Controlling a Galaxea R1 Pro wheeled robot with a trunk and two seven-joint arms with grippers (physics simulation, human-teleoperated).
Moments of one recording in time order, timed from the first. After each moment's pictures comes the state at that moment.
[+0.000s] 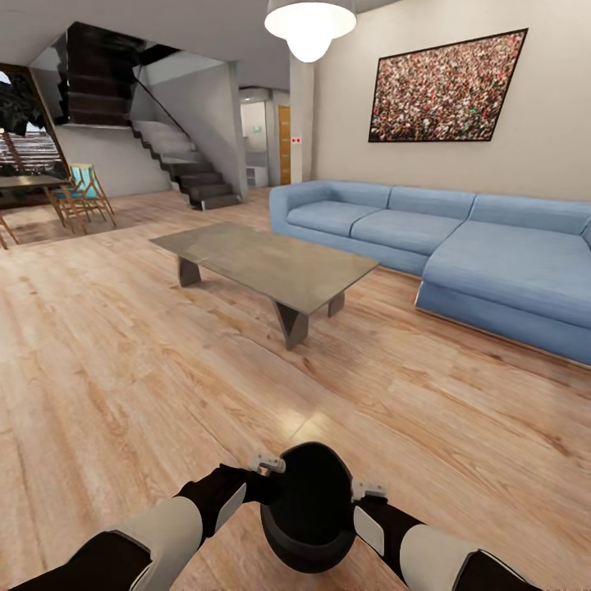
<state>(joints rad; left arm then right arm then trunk) -0.79 -0.17 -0.30 -0.12 0.08 0.28 -0.12 -0.73 0.14 0.76 -0.07 -0.91 0.21 -0.15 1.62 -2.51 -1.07</state>
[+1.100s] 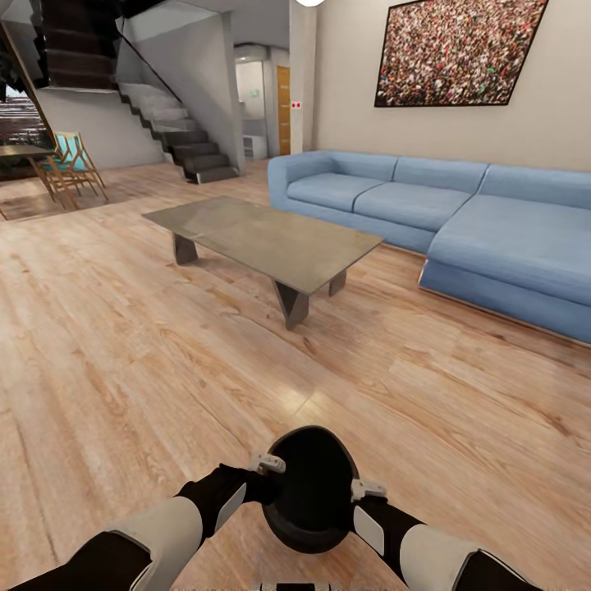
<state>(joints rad) -0.79 -0.17 -0.30 -0.12 0.08 0.28 -0.12 -0.73 0.14 0.75 -0.07 -0.91 0.21 -0.15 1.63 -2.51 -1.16</state>
